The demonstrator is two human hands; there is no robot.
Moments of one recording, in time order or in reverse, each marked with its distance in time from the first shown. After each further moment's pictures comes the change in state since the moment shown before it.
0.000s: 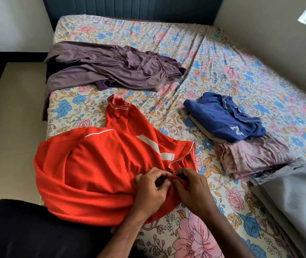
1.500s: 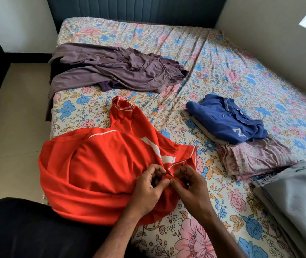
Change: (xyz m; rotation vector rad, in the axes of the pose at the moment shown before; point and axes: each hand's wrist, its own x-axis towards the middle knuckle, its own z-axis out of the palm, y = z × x) left_hand 0.000 -0.004 -0.017 -0.414 -0.075 -0.065; right_hand -0.004 -0.019 0.013 0.482 0.115 0.126
